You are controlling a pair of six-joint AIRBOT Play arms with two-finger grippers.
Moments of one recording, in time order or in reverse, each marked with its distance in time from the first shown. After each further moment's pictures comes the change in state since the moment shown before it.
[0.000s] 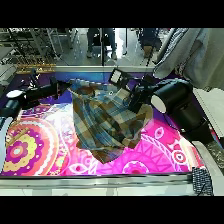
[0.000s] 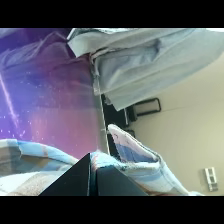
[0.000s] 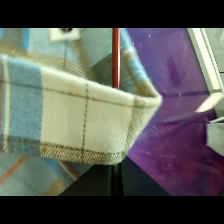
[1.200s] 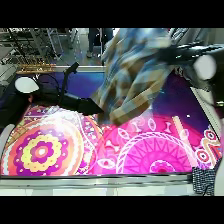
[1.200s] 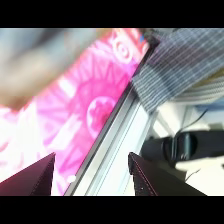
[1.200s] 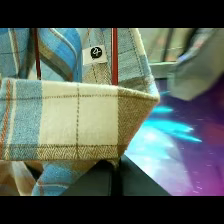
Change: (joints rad) left arm -0.408 0.307 0.057 0.485 -0.406 -0.016; right arm -0.328 -0.066 0.412 0.005 -0.045 0.948
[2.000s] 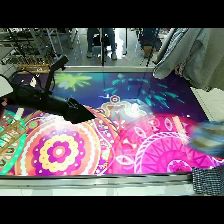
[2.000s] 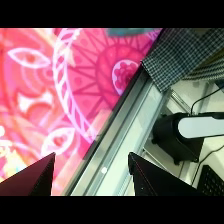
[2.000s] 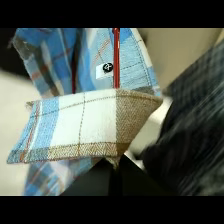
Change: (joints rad) left arm -0.002 0.151 0.000 0.095 -0.080 -0.018; right arm -0.975 0.166 0.047 -0.354 0.074 -0.057
